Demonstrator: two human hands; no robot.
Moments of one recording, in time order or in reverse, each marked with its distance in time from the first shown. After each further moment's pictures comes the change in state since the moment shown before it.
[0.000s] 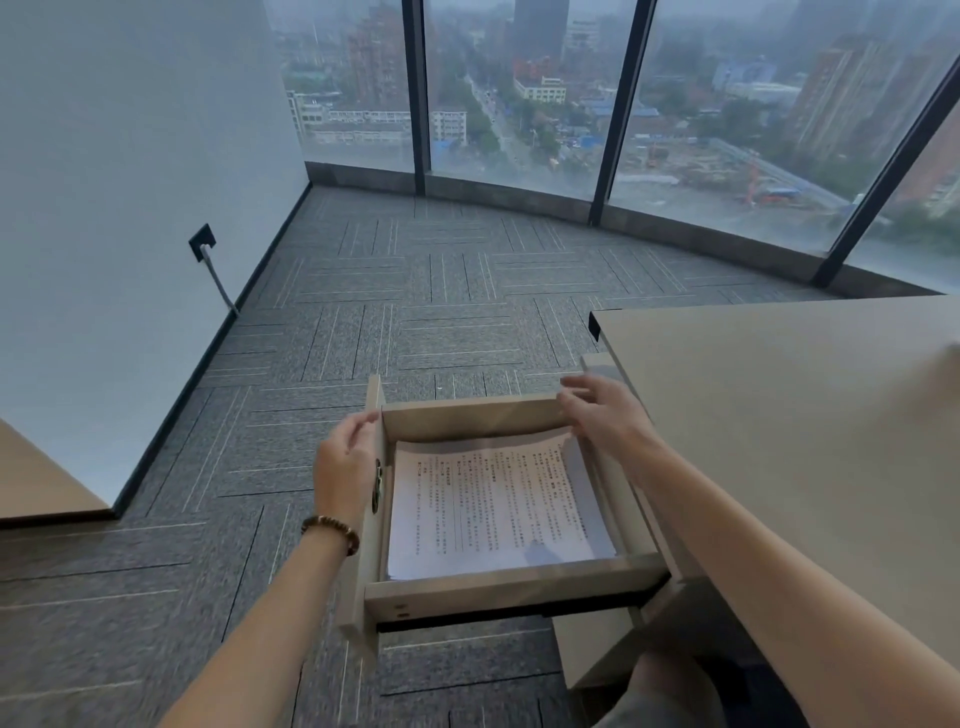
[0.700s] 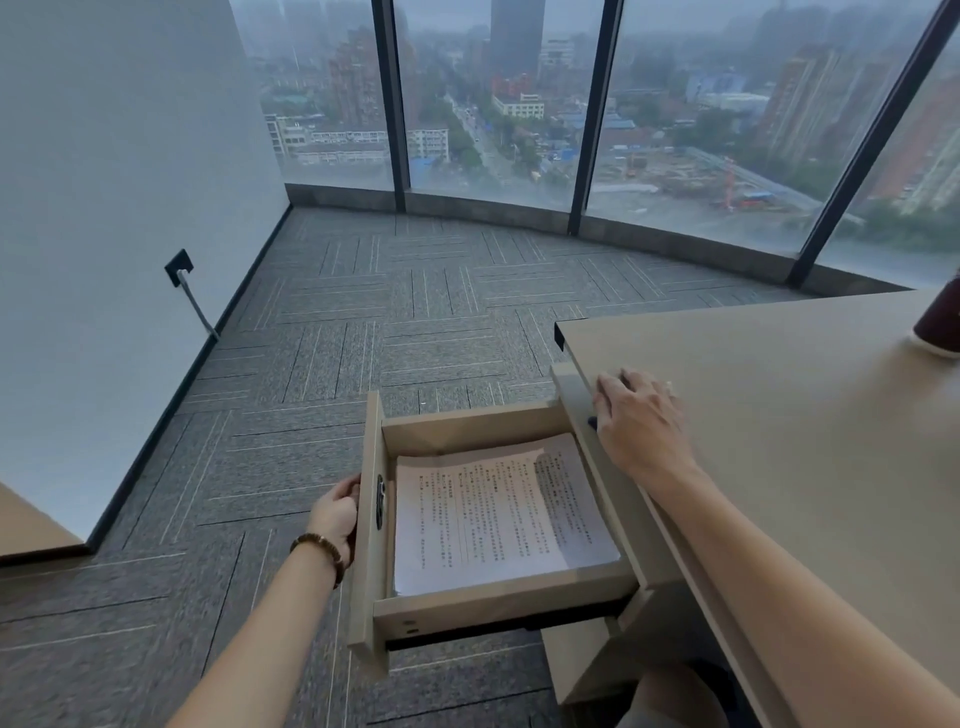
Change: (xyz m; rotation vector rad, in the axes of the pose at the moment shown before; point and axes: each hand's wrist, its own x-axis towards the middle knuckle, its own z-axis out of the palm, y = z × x) left_hand 0.010 -0.049 0.033 -0.379 -0.169 -0.602; right_hand -0.007 0.027 -0.053 -0.756 0.294 -0.127
